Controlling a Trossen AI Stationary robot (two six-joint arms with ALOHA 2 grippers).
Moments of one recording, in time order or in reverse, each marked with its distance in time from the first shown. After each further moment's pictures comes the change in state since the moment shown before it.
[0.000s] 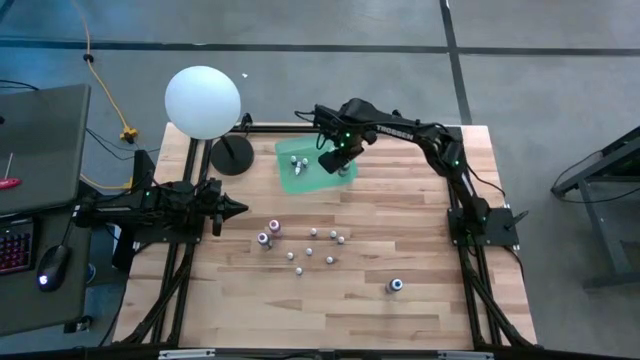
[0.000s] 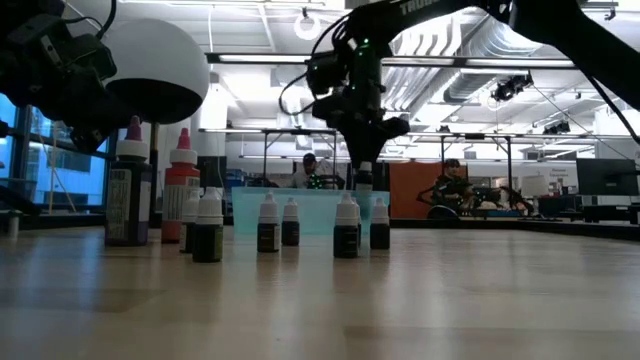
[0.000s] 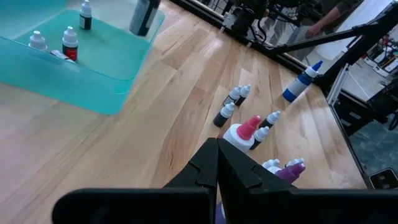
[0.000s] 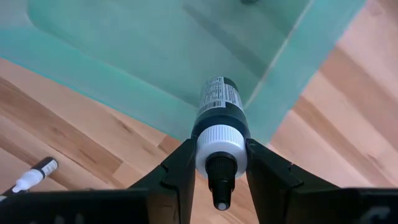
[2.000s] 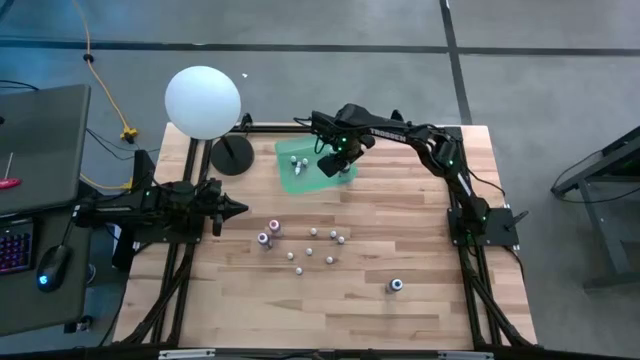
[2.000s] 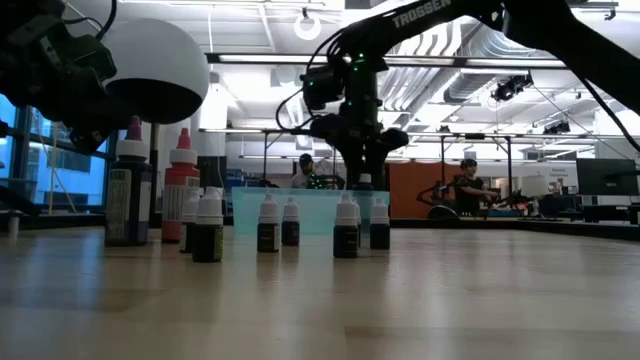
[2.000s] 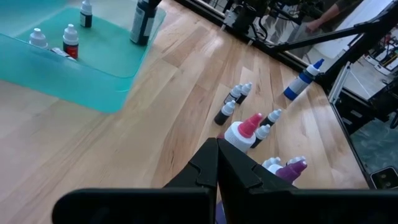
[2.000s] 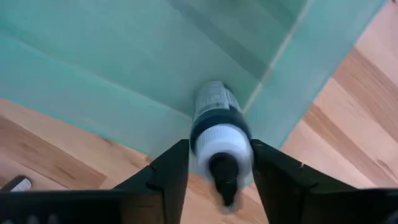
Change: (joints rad) left arm 0.000 0.000 0.000 -0.008 0.000 0.000; right arm 0.001 0.050 -0.023 0.029 0.032 0.022
